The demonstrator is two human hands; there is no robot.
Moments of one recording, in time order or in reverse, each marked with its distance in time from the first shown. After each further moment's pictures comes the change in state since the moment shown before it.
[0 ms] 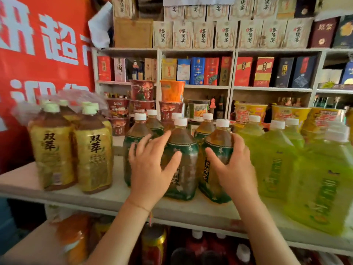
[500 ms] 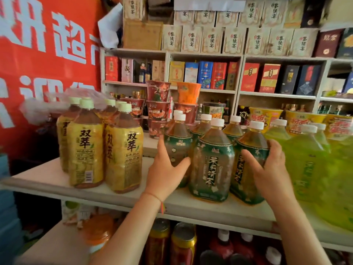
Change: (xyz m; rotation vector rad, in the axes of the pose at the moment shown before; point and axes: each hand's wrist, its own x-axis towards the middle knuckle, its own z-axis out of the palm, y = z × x) left_hand 0.003 -0.069 -0.014 -0.531 -0.305 -0.410; right_hand -0.015 -0.022 0.009 -0.003 0.052 0.079
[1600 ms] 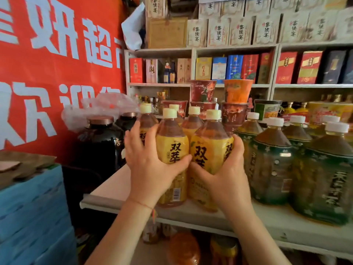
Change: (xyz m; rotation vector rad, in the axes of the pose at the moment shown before) left_hand 0.038 -0.082 -0.209 0.457 0.469 0.327; right_hand -0.096 -0.194 0.195 0.251 -0.125 -0.175
